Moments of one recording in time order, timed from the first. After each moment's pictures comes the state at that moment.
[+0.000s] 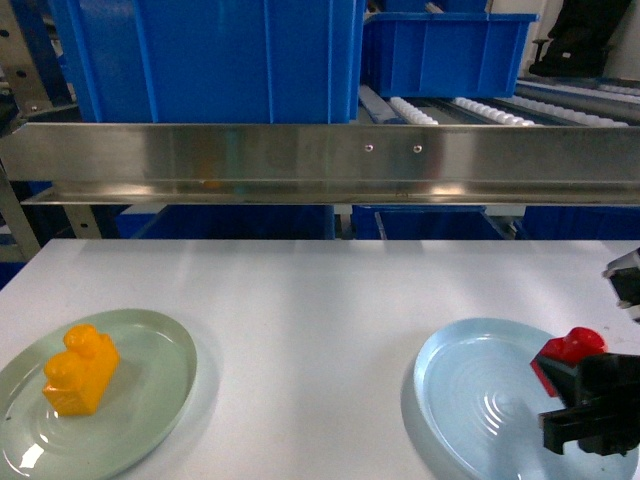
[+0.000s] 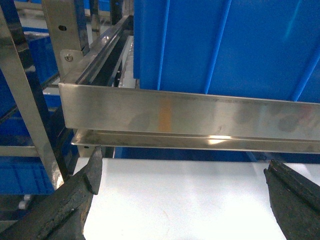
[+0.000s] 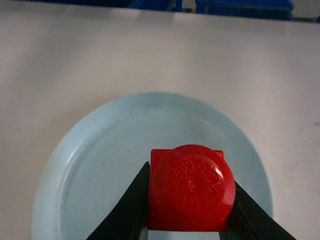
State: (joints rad) left arm 0.15 1.50 0.61 0.74 0.18 -0.08; right arm 0.14 1.93 0.43 1.01 -0.13 0.01
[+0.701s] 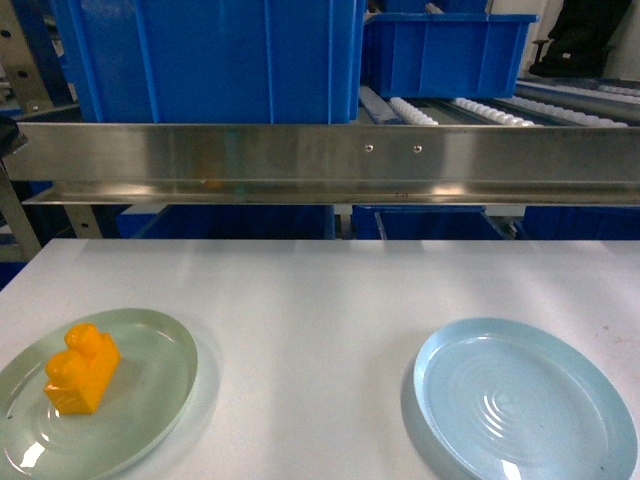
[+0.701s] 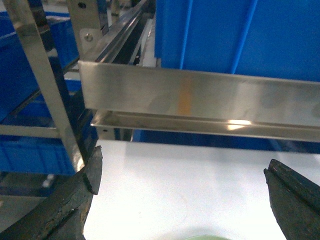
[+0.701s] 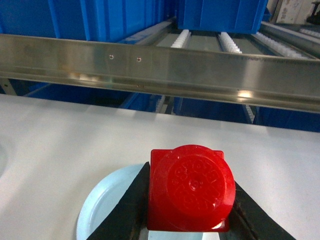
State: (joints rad) left arm 0.13 1.52 0.61 0.69 0.09 -0.06; right arm 0.07 1.03 0.18 0.69 -0.14 -0.02
